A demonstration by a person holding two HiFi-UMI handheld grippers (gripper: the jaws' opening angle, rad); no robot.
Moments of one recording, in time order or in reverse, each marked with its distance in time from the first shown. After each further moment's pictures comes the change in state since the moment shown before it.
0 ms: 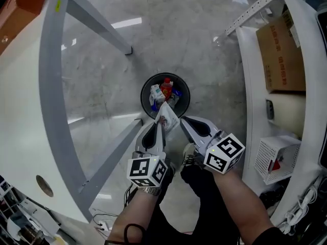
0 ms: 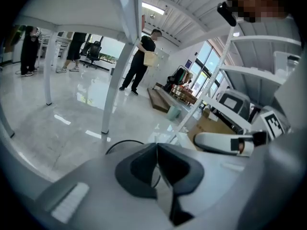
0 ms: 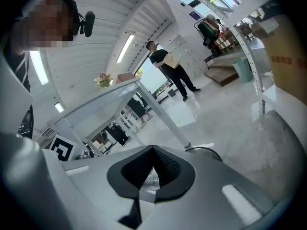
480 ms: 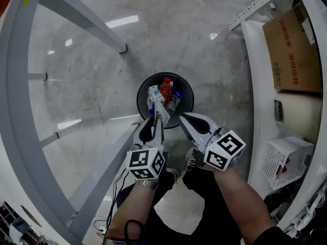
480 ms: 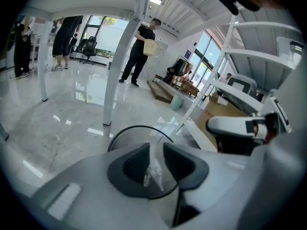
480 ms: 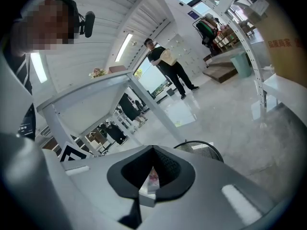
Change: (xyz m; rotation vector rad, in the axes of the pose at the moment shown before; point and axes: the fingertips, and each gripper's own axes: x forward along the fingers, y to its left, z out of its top) left arm 0.074 0.061 -0.063 0.057 0.086 0.016; right arm 0.047 -0.053 -0.042 0.002 -0.005 -0.007
